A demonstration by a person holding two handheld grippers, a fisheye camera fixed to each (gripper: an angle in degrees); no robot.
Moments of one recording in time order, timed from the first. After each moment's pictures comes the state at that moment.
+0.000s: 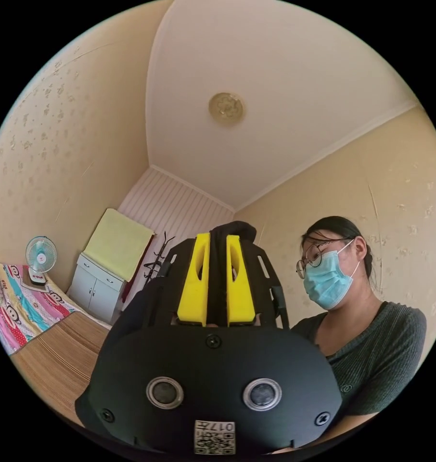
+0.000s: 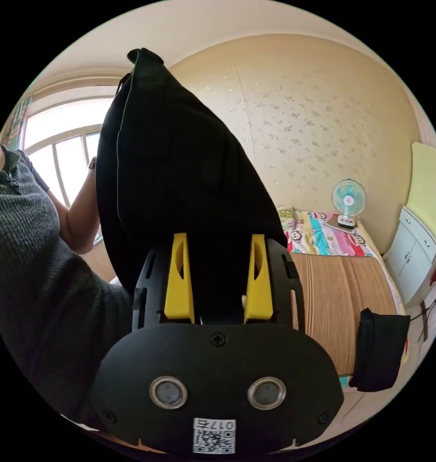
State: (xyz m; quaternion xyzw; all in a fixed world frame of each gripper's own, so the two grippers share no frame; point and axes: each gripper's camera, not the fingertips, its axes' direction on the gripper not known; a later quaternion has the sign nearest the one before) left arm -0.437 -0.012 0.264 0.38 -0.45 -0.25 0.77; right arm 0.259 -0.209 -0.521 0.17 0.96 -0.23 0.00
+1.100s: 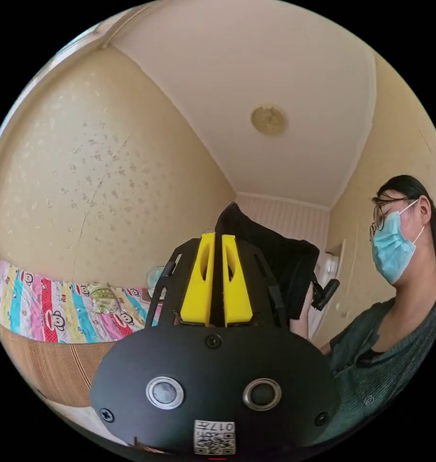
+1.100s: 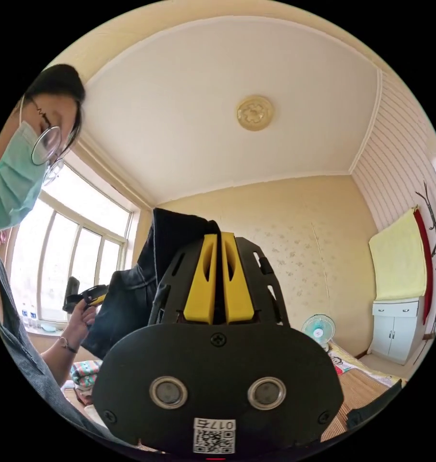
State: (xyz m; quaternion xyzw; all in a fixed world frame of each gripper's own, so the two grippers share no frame) left arm -0.230 -0.103 0.276 0.26 -0.73 -0.27 0.57; right arm 0.314 -0.343 -0.184 0.14 0.77 -0.60 -0.18
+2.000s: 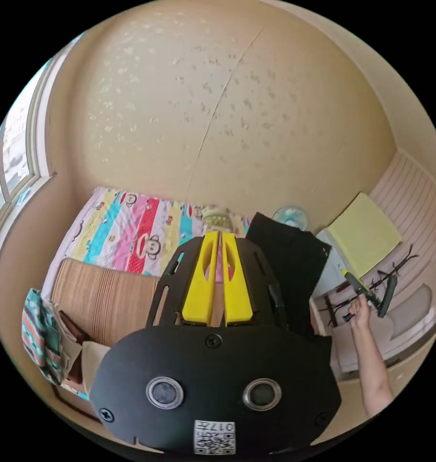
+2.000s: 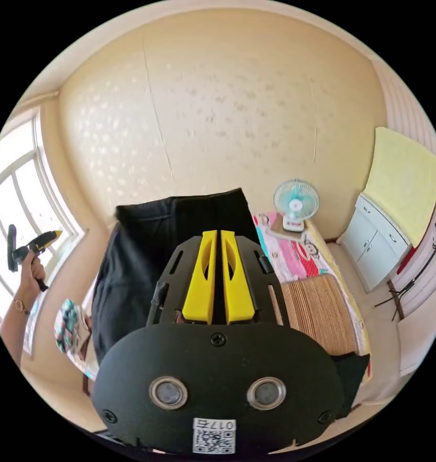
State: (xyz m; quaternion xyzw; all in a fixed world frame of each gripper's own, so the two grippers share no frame) left arm -0.319 0.118 -0.119 0.12 -0.77 -0.59 0.22; right arm -0.266 -0.522 -0.367 0.33 0.92 -0.15 -0.14
